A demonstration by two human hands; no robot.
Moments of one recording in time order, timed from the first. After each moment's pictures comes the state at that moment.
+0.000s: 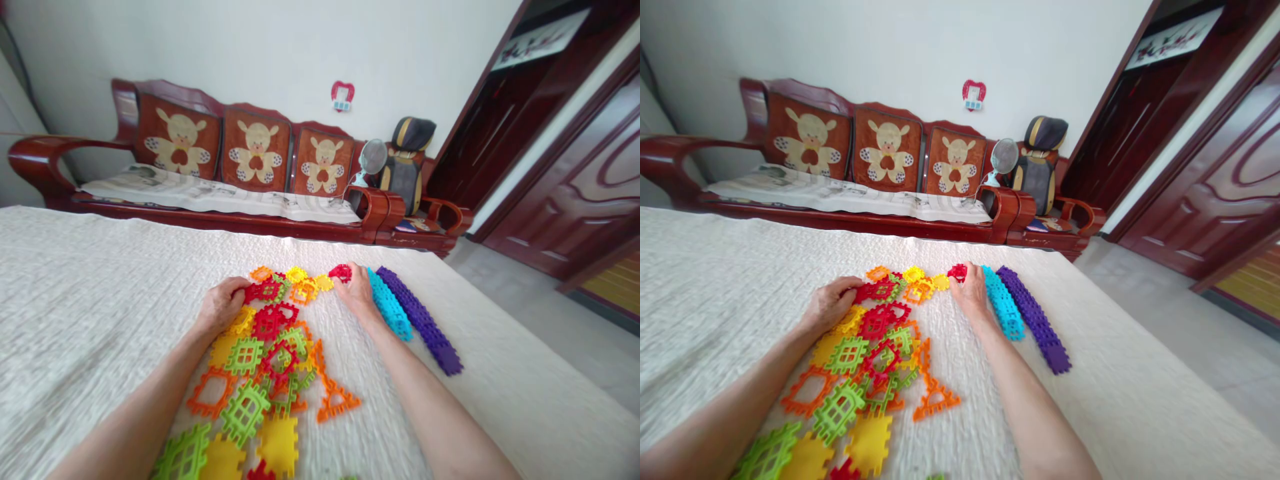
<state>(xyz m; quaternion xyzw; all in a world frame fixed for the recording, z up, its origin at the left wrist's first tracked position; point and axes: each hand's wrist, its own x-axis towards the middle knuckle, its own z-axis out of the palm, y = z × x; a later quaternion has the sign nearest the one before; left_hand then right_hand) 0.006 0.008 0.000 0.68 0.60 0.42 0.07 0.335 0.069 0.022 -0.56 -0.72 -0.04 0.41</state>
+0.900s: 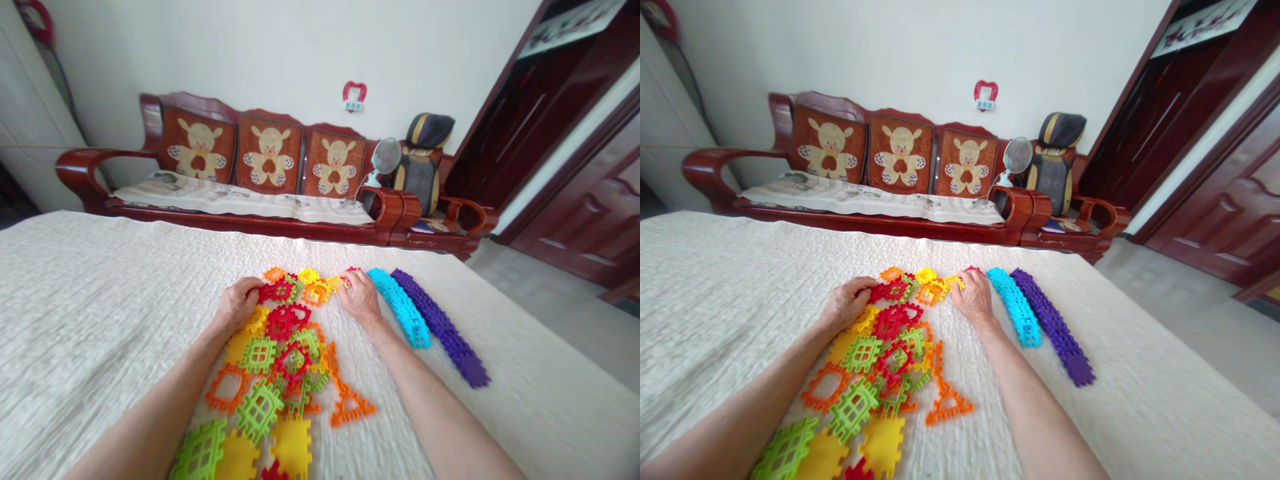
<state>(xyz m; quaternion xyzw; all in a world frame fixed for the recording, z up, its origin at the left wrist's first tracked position) 0.008 0.006 0.002 0.68 0.59 0.42 0.06 0.320 0.063 0.016 -0.48 -0.79 -0.09 0.38</state>
